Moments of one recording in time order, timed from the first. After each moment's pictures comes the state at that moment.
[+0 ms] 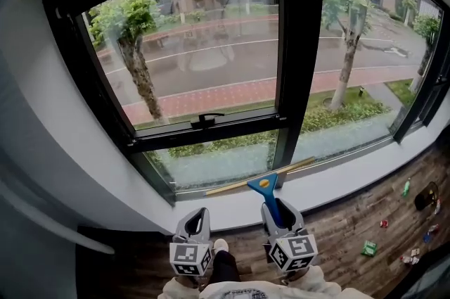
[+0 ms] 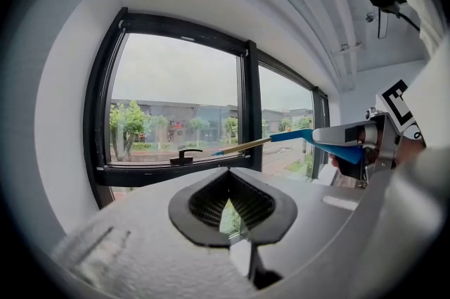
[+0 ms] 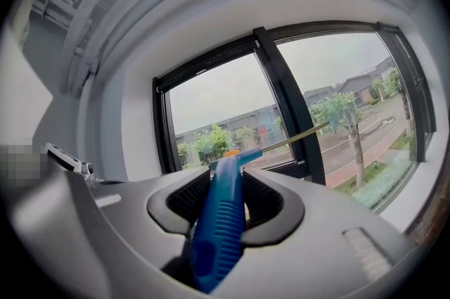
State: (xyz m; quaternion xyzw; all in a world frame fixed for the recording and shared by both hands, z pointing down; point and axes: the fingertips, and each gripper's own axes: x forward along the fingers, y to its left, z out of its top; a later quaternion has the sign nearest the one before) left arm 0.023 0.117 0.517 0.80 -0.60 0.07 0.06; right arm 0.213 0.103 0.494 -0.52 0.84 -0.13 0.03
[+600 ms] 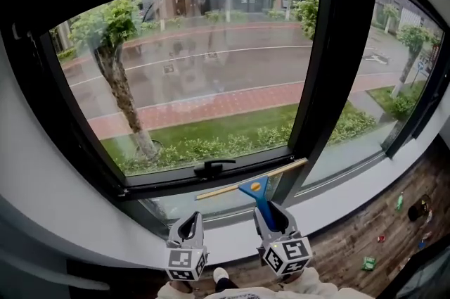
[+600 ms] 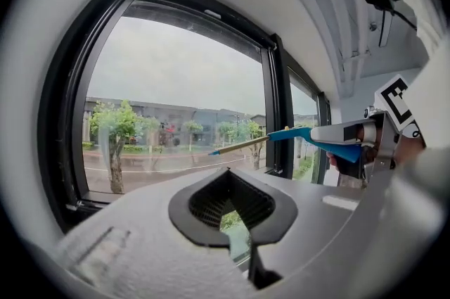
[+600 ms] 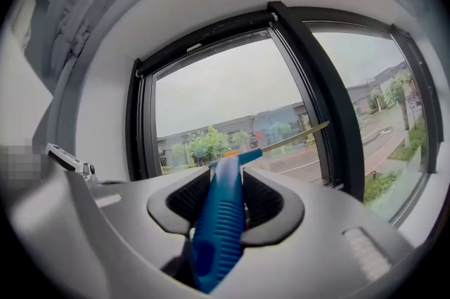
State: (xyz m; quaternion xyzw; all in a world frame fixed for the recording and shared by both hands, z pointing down) left arm -0.088 -0.099 0.505 0.82 -0.57 0.05 0.05; right arm 0.098 -0.102 0.475 -0.54 0.83 -0.10 0.03
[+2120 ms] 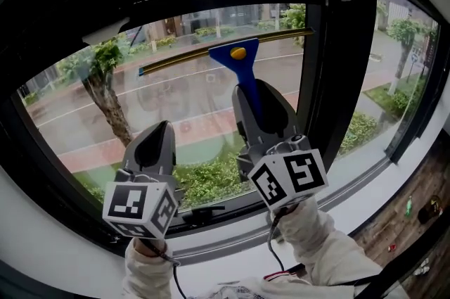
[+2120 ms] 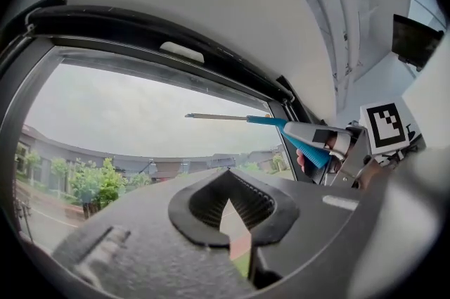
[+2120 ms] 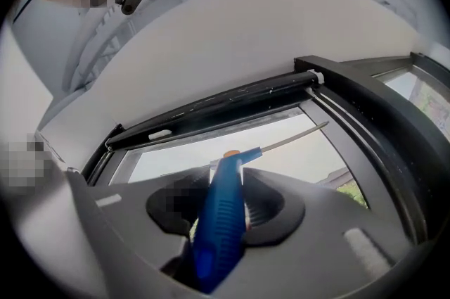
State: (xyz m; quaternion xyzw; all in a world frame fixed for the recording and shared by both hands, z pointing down) left arm -0.038 -0.317 0.165 0.82 -0.55 -0.05 -0.14; right arm 0.120 -0.321 0.115 -0.48 0.81 0.15 0.29
